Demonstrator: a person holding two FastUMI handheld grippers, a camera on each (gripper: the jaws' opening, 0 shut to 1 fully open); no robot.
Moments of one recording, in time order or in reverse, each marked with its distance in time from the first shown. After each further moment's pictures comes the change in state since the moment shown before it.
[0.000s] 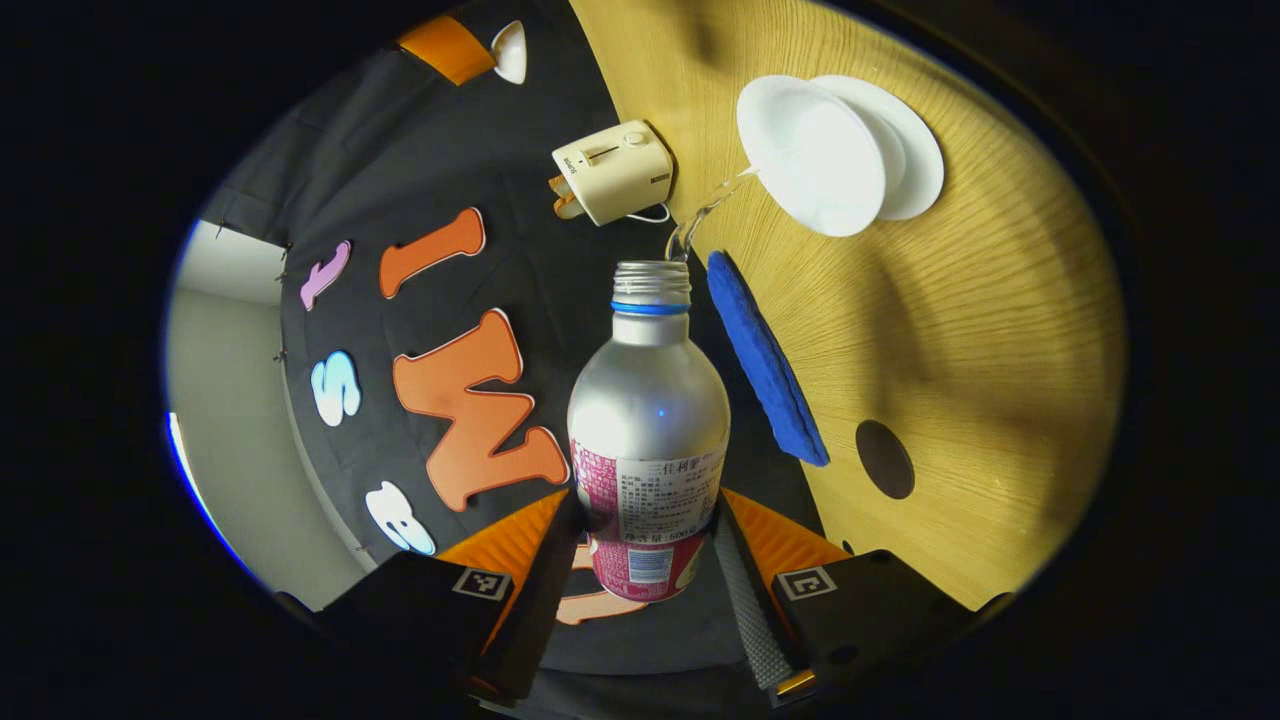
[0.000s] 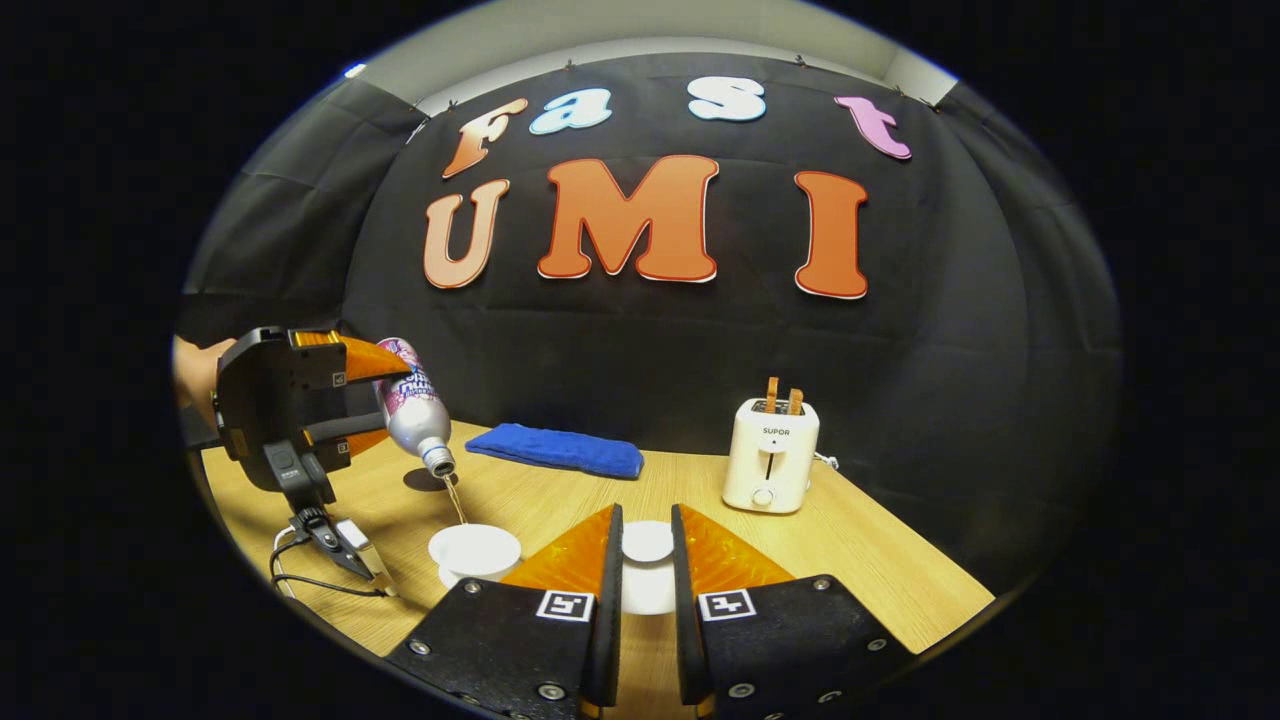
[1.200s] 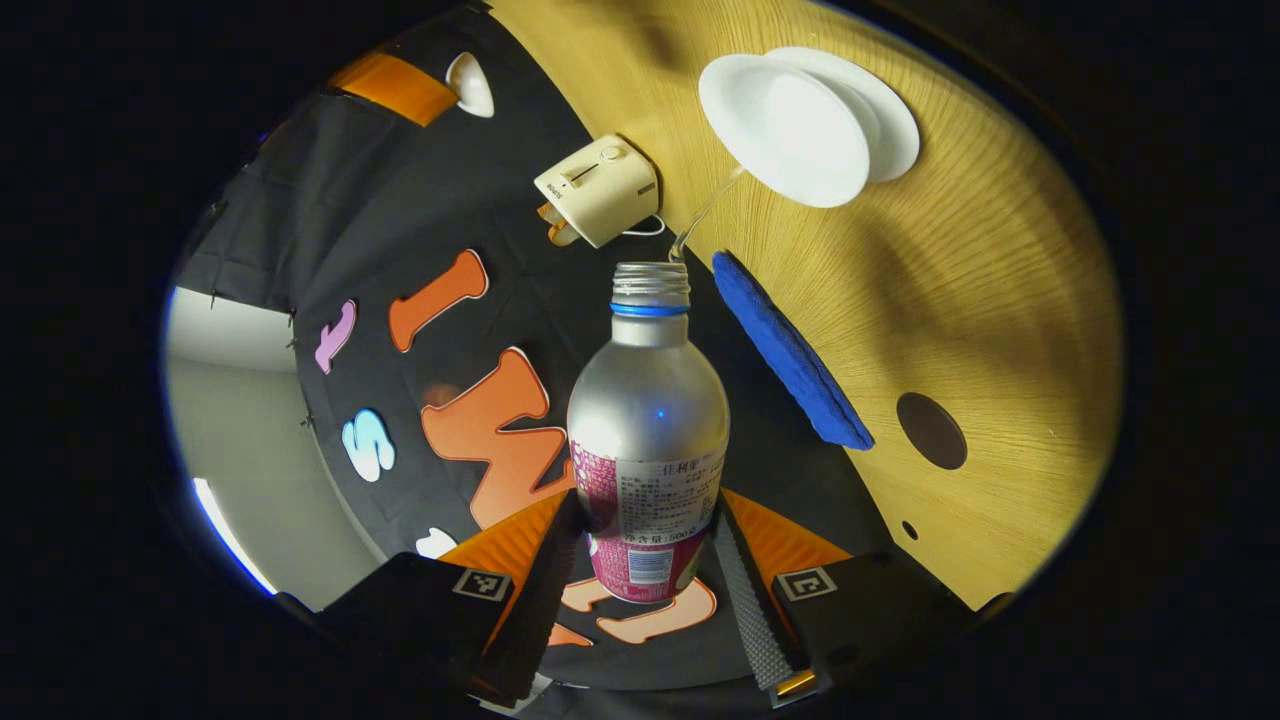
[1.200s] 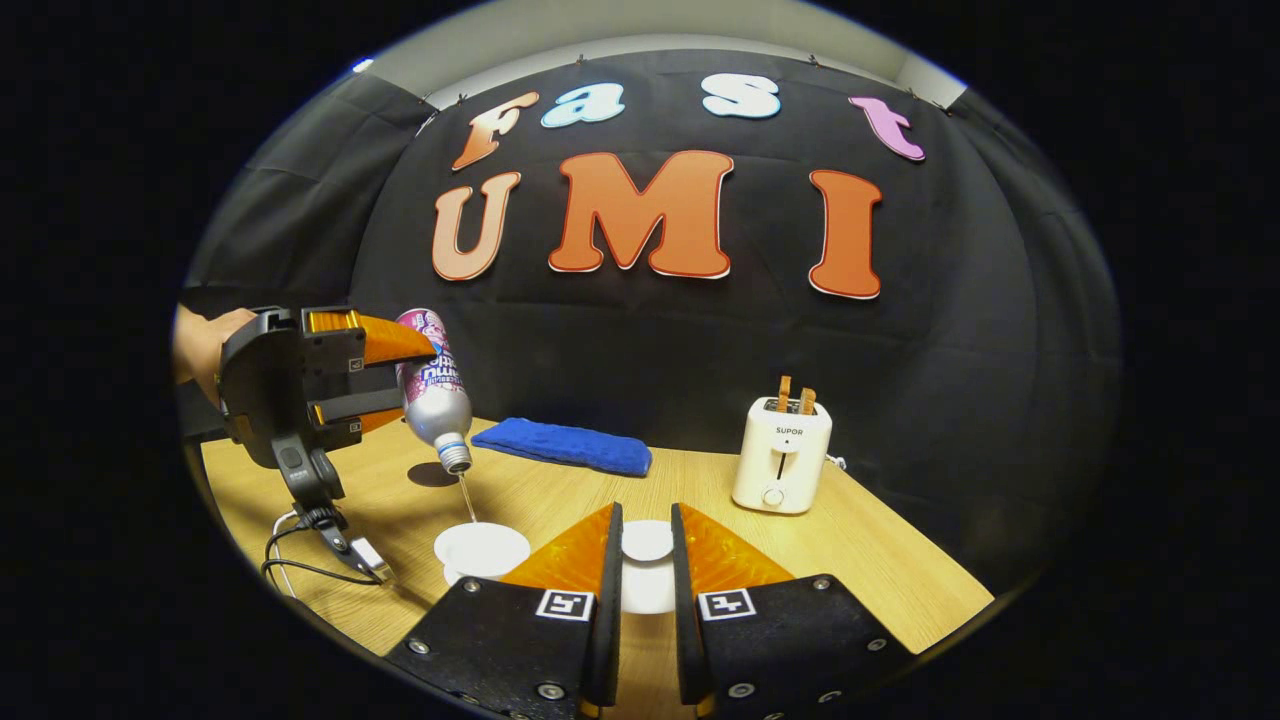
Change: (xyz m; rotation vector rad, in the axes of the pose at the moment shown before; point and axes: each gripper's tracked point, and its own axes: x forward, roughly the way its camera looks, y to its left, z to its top) left arm 0.004 0.016 0.014 0.177 -0.070 0.079; right arm 0.006 0.012 -0.003 -0.018 0.019 0.019
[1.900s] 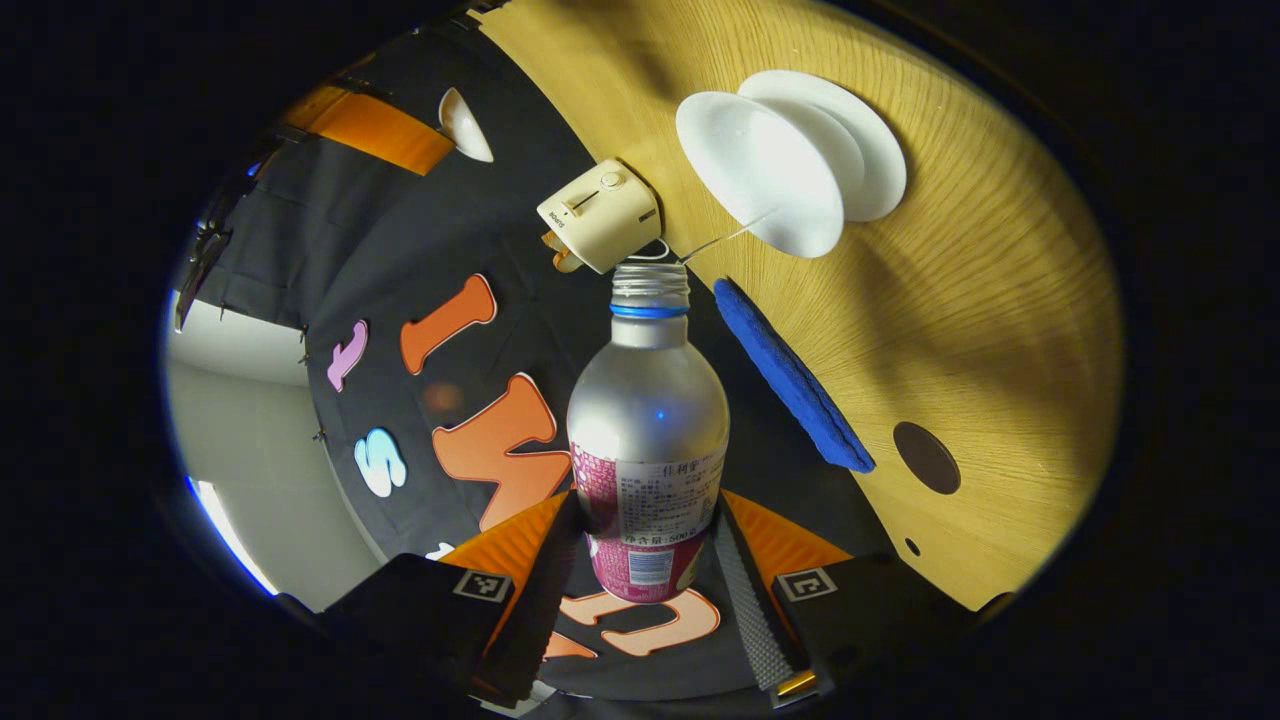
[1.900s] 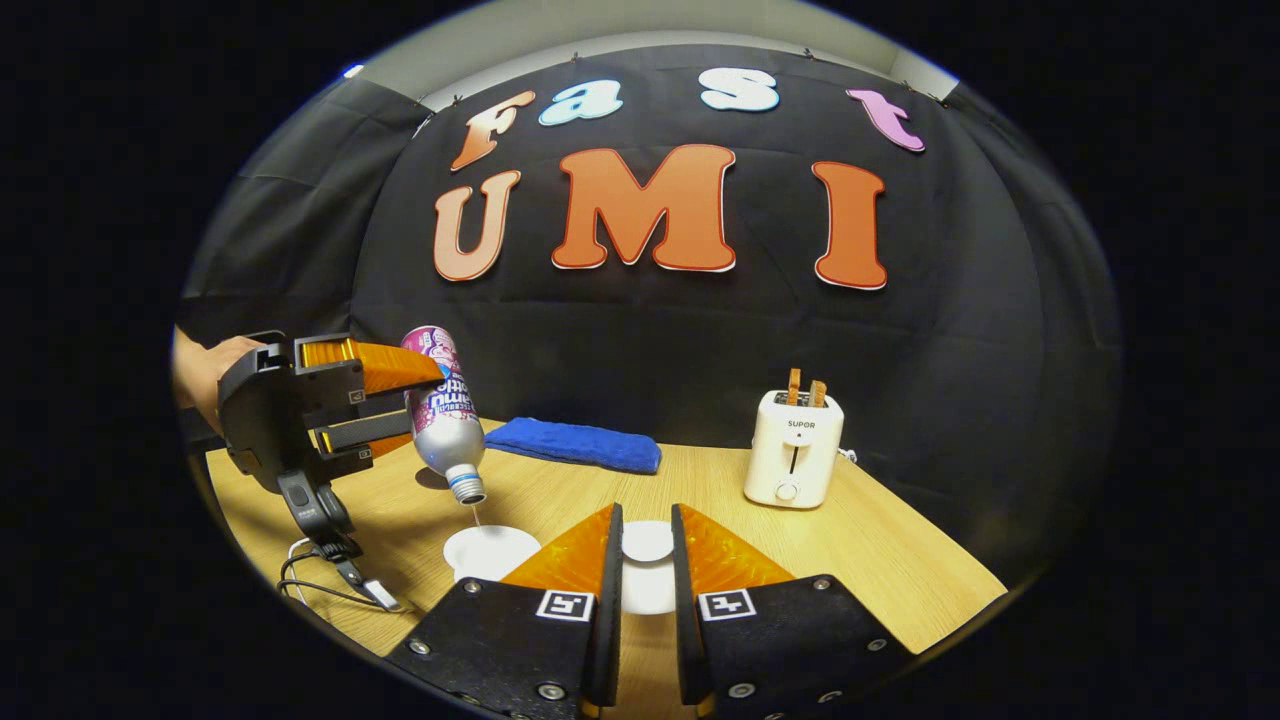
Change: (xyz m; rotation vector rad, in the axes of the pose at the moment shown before) left arm -0.002 -0.008 0.018 -0.006 -0.048 0.028; right arm 0.005 0.010 -0.002 0.023 0.012 0.018
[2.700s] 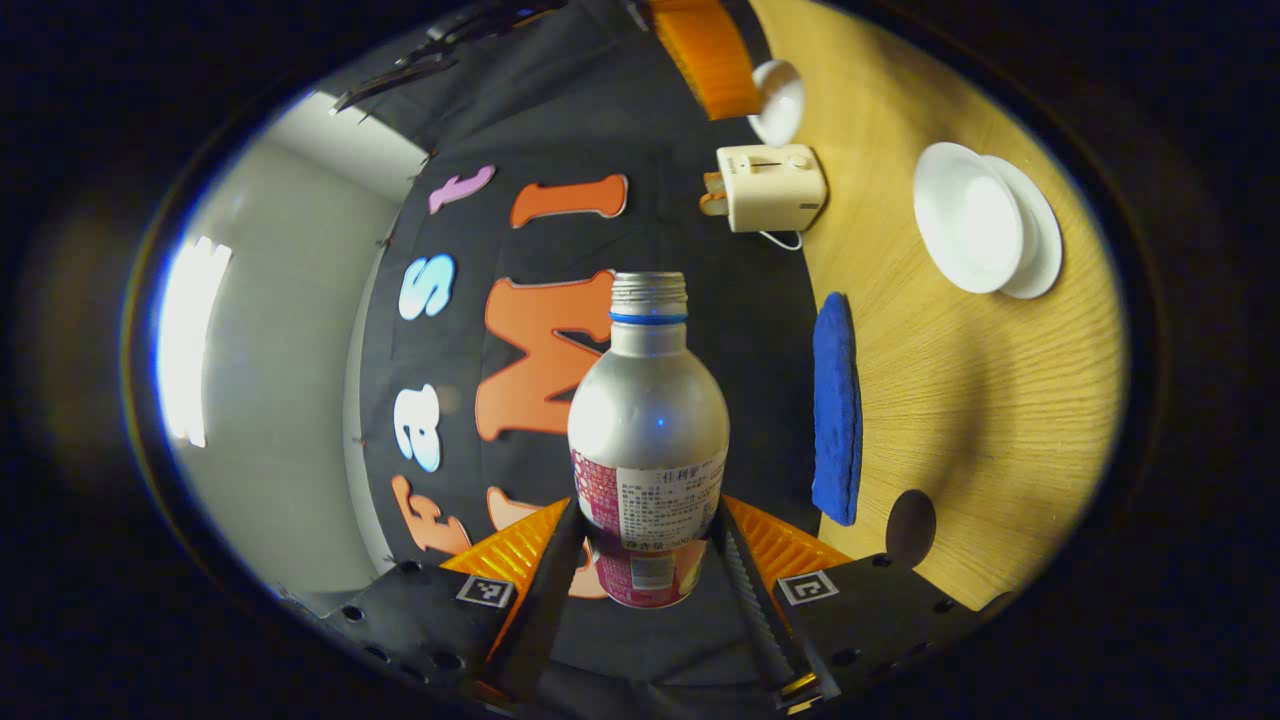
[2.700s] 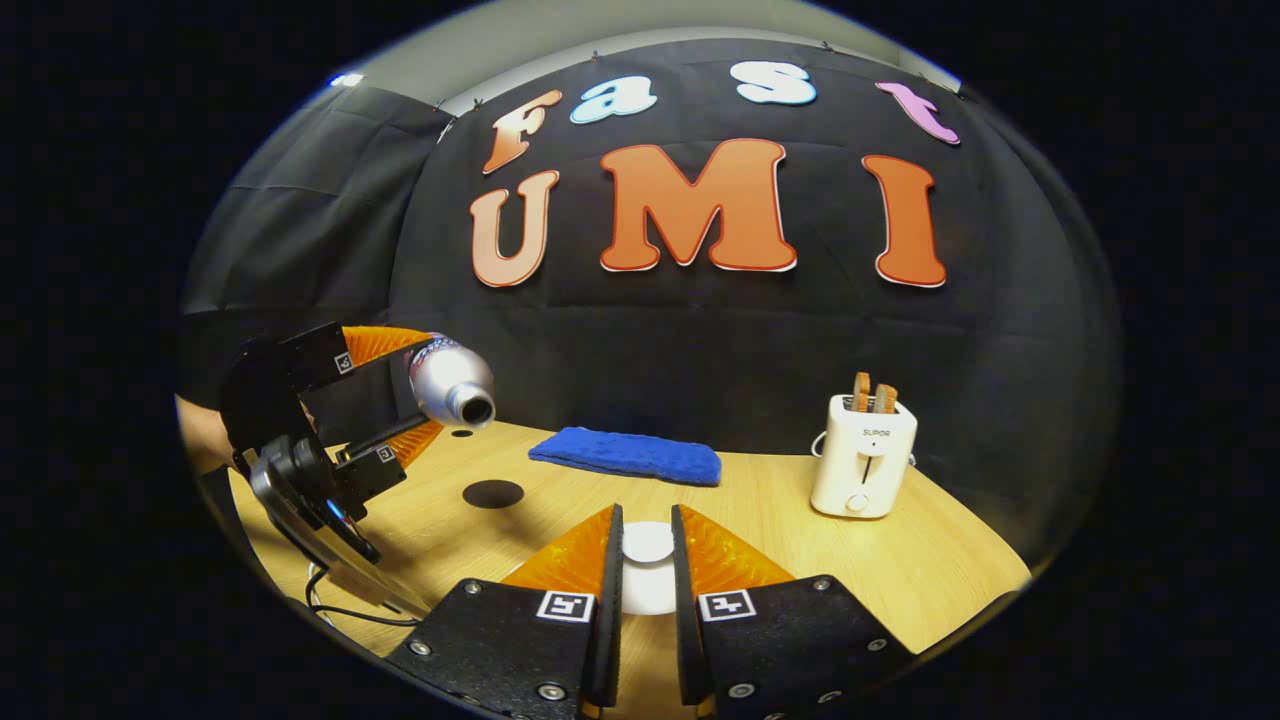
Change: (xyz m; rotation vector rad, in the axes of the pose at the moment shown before) left arm -0.022 0.001 -0.071 -0.675 0.169 0.165; right arm 0.030 0.066 0.014 0.019 -0.002 0.143
